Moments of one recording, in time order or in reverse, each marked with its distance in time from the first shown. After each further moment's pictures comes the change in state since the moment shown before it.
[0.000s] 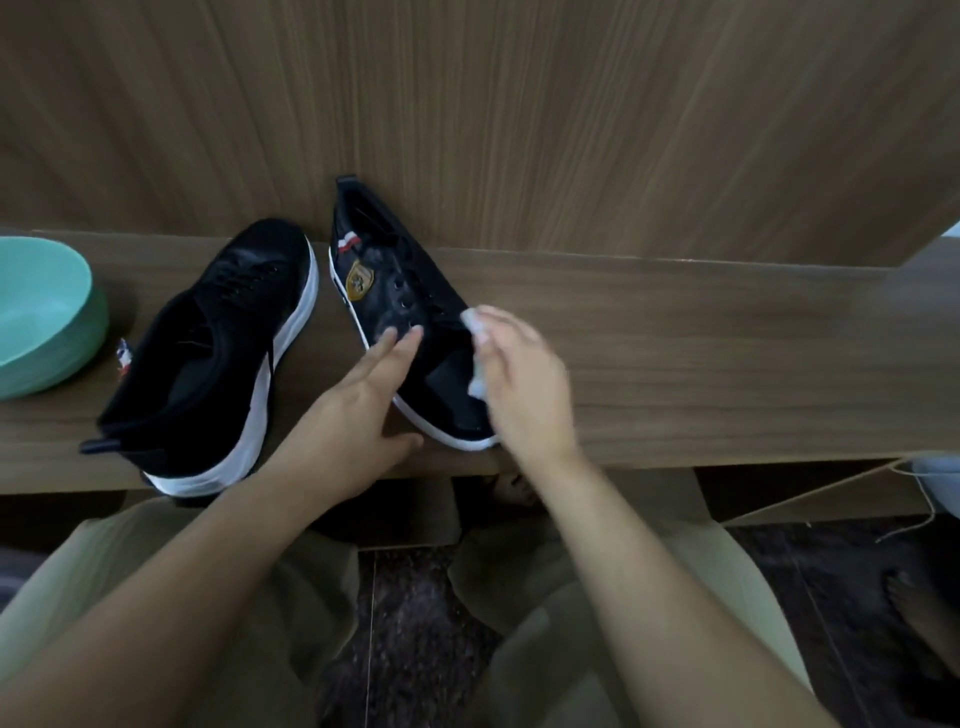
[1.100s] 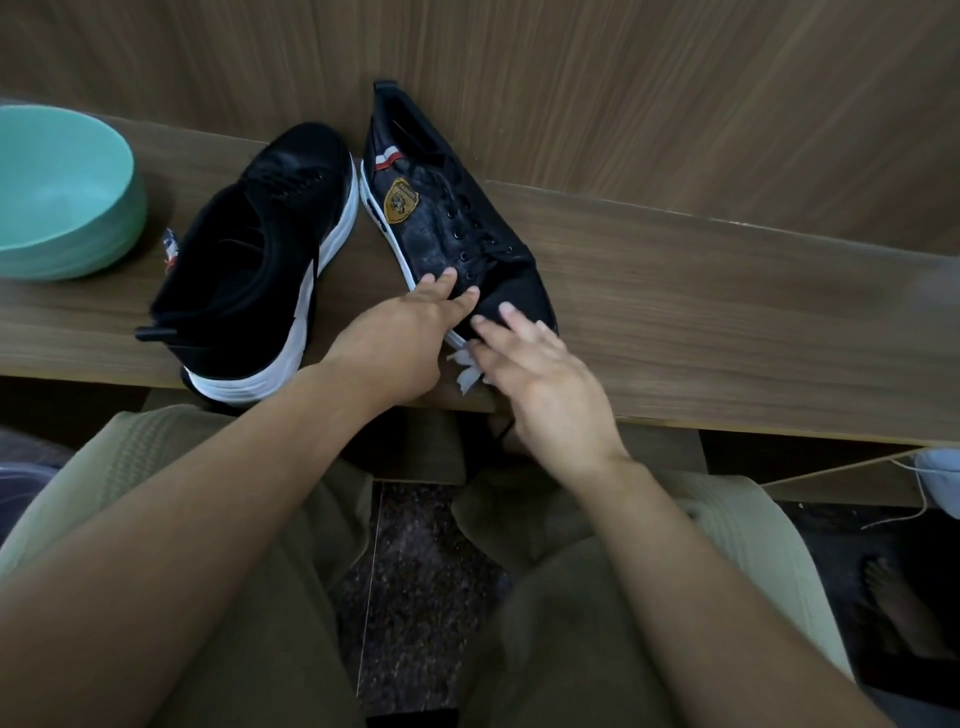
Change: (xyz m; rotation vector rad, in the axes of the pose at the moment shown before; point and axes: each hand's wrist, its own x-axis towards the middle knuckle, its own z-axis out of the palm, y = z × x) left_hand 0.016 0.000 0.003 0.257 -0.163 -0.002; right_hand -0.045 0.023 0.023 -0.396 -0.215 -0.497
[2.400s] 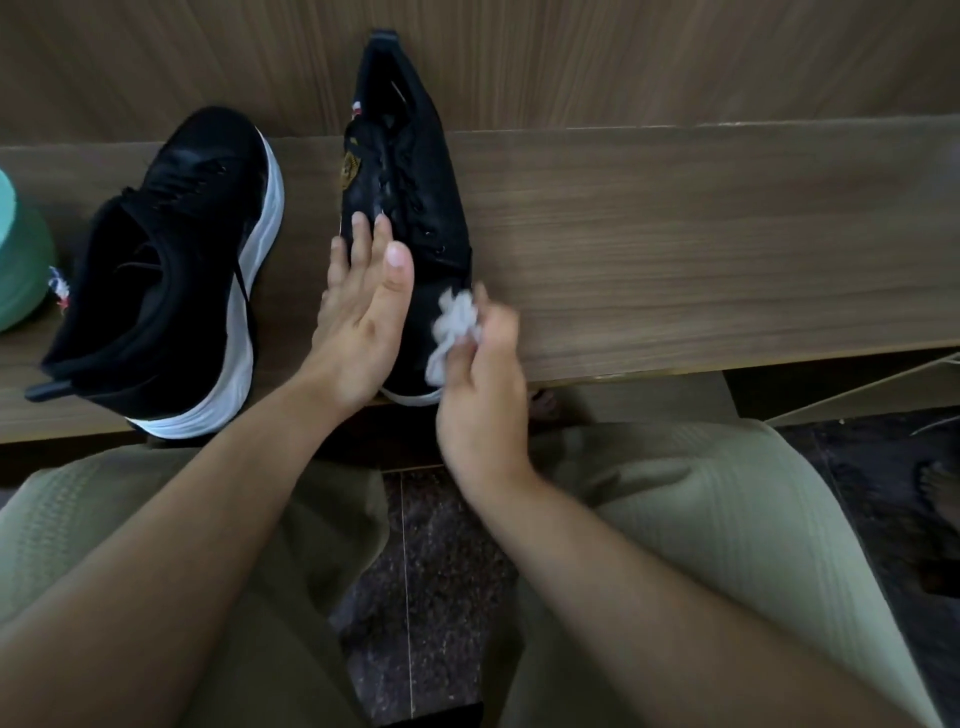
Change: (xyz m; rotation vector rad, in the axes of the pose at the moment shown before) left_hand 0.003 0.005 0.016 -0.654 0.165 -0.170; right_hand 0.017 -0.061 0.003 1.019 0.351 0.882
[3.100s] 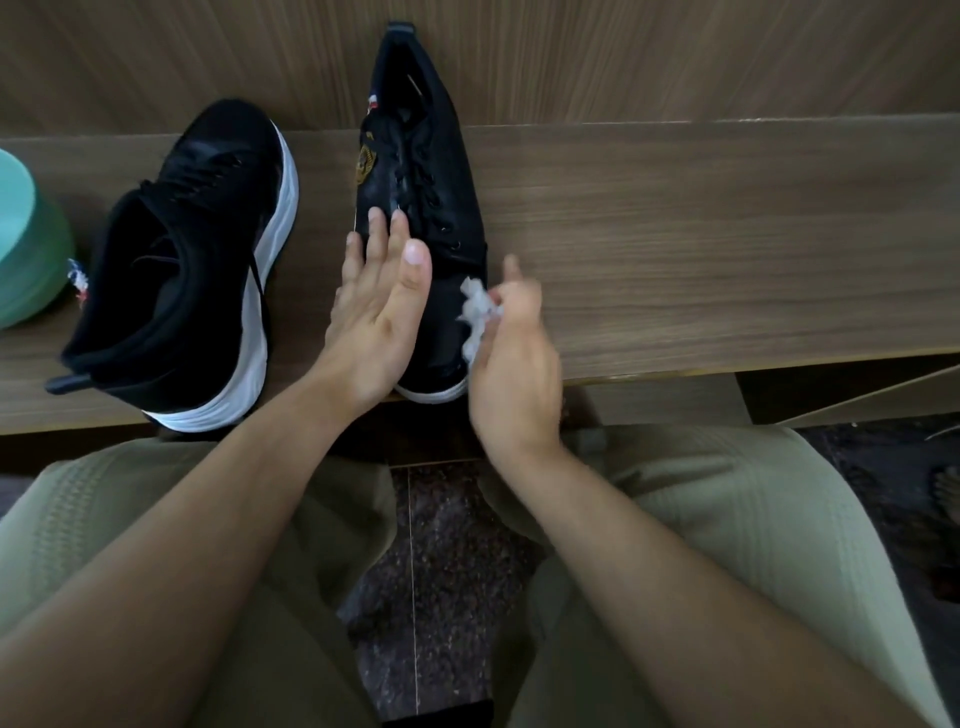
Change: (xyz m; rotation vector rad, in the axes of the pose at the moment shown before) left_hand -0.001 -0.001 -0.003 0.000 -0.020 0.012; right_hand 0.016 0.005 -0.007 -0.489 0.002 -0.101
